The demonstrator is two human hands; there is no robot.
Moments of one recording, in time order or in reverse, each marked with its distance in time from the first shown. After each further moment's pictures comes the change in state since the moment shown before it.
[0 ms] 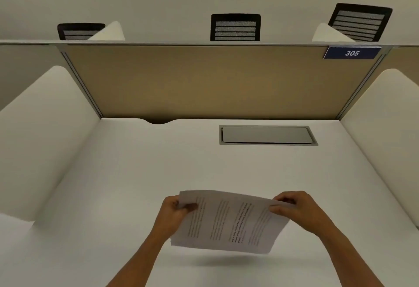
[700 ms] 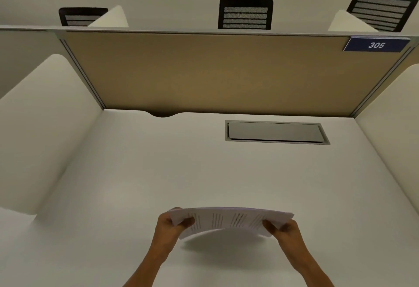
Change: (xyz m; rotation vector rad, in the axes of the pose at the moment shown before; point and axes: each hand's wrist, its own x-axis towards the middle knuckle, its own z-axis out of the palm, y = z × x) left_hand 0.002 -0.063 0.004 -0.201 0.110 -0.142; right_hand 0.013 0.055 0.099 0.649 0.168 0.199
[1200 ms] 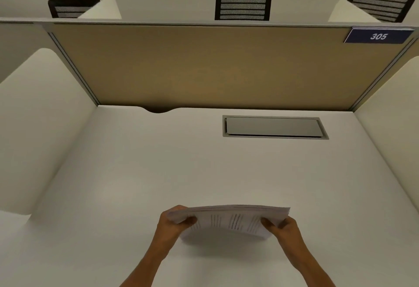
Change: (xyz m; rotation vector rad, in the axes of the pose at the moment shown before) left_hand 0.010 -0.007 0.009 -0.048 -0.085 0.013; right_hand 0.008 0.010 -0.005 0.017 0.028 0.049
